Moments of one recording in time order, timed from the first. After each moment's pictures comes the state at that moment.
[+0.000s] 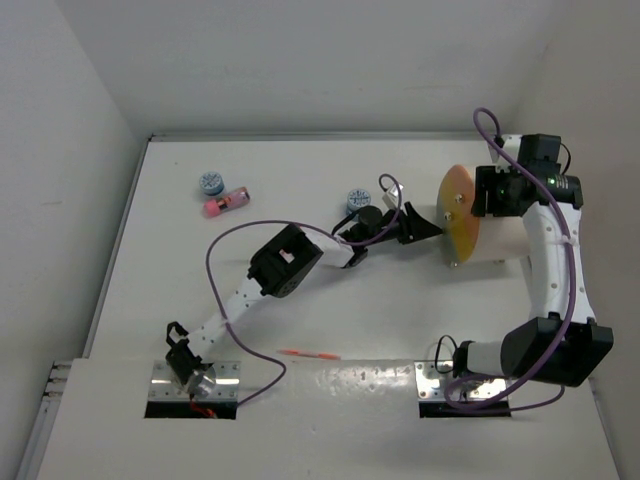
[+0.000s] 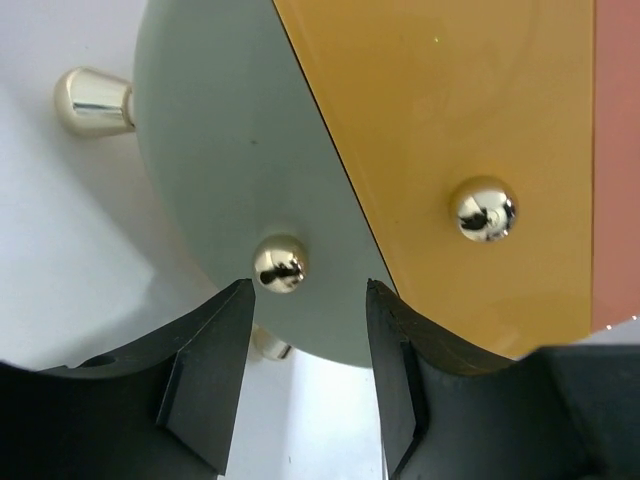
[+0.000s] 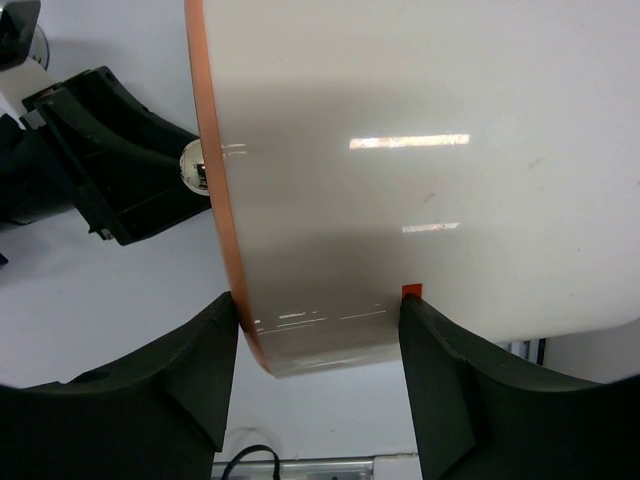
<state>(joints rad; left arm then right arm) -0.85 2.69 1.85 0.96 0.40 -1.18 -0.20 1.33 1.37 -0.95 -0.07 -0.16</state>
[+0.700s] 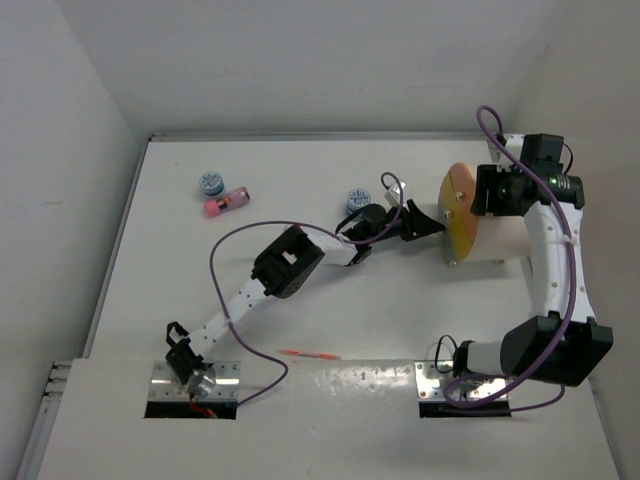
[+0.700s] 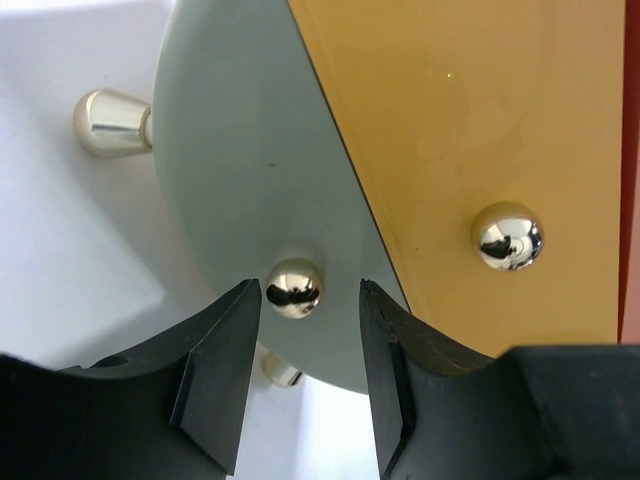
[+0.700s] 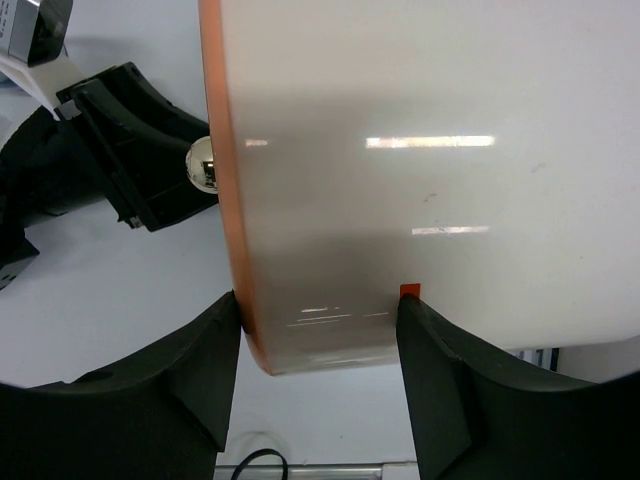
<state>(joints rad) -0.85 2.75 1.96 0.90 0.38 -1.18 -0.21 1.33 1.37 -0.94 -0.11 -0.15</state>
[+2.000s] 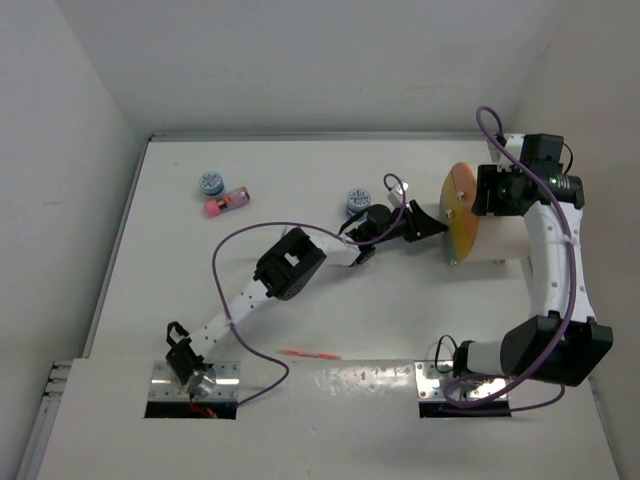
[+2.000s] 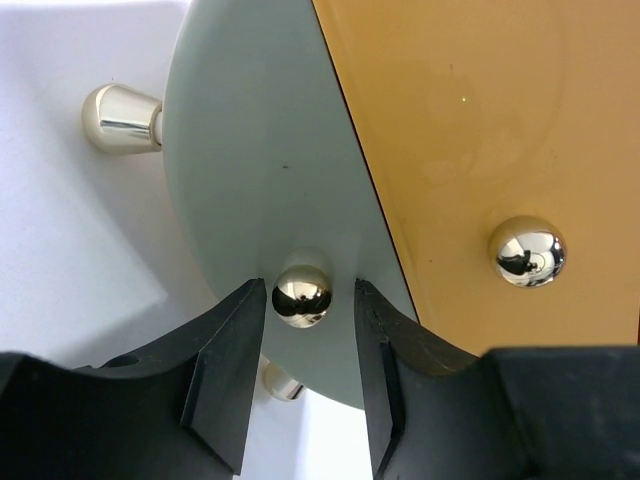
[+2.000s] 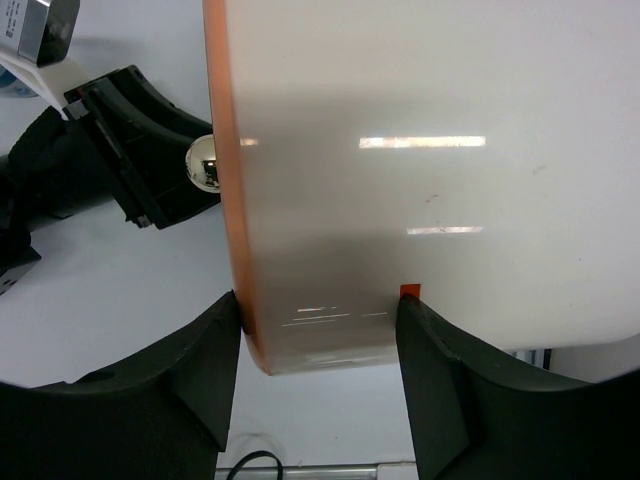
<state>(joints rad) -0.86 2.78 2.03 0.85 0.34 -1.19 -0.21 1.34 1.37 -0.94 -0.09 -0.16</state>
